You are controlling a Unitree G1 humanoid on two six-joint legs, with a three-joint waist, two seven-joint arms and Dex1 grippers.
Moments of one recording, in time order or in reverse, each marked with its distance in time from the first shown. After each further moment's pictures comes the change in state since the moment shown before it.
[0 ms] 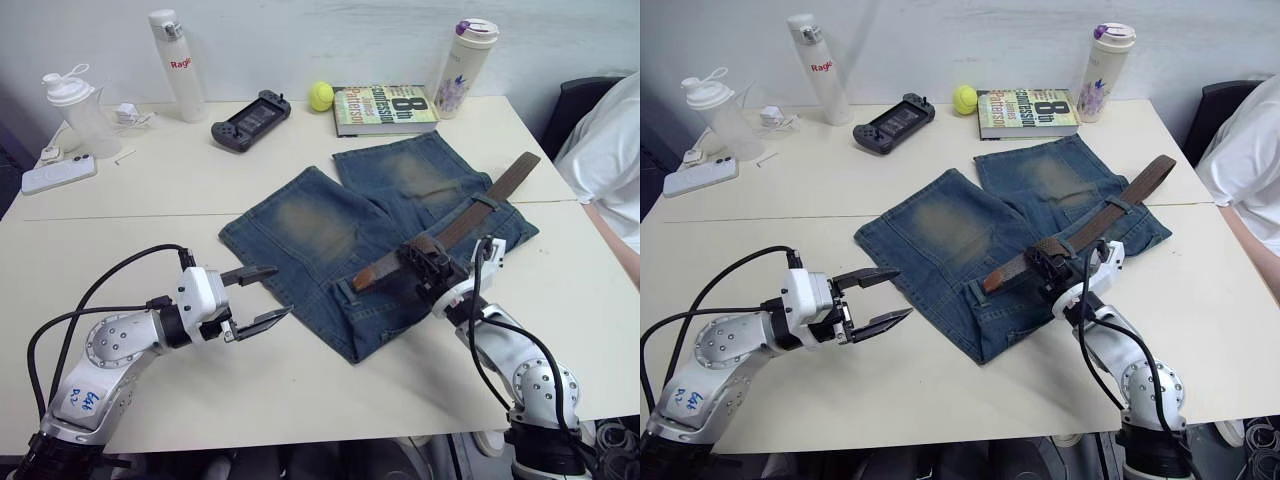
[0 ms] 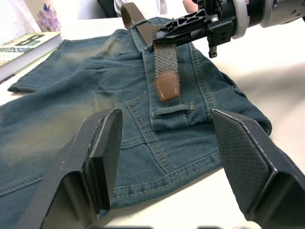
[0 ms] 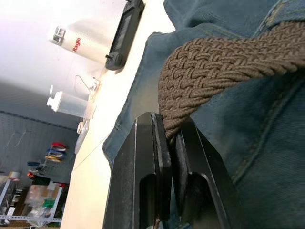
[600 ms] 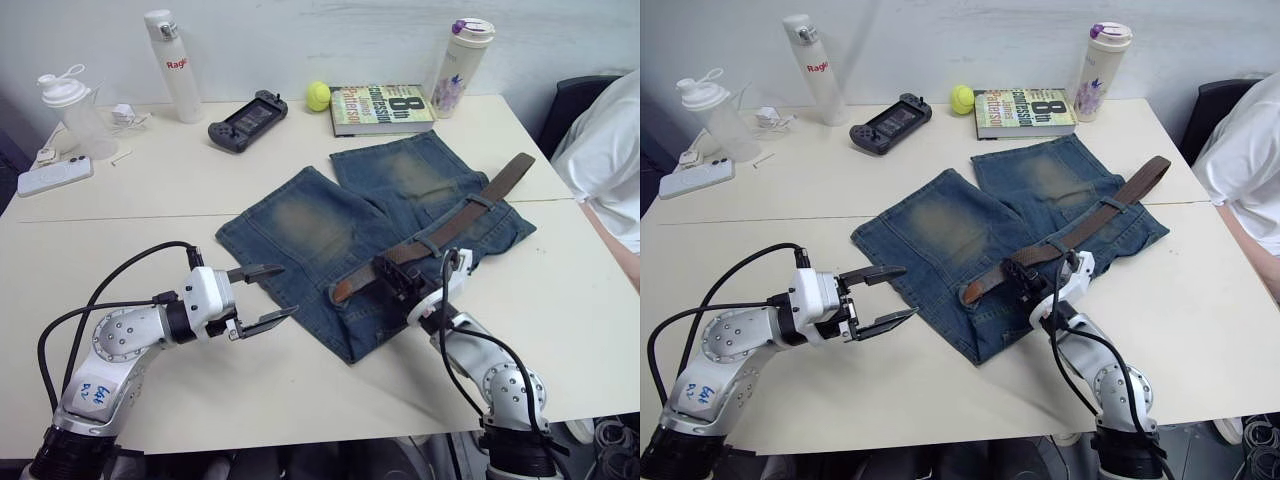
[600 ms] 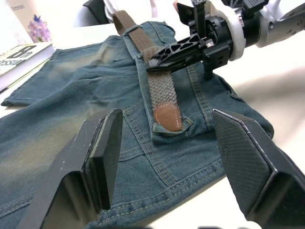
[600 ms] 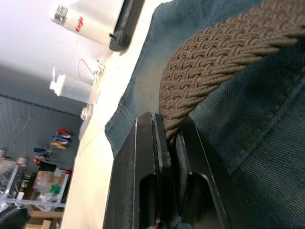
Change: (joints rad) left arm -0.040 -0.050 0.009 0.016 0.059 -0.005 -0.057; right arm 0.008 0.123 0.071 0.017 -0.127 0.029 0.054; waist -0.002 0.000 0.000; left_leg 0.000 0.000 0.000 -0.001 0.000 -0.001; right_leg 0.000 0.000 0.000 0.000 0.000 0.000
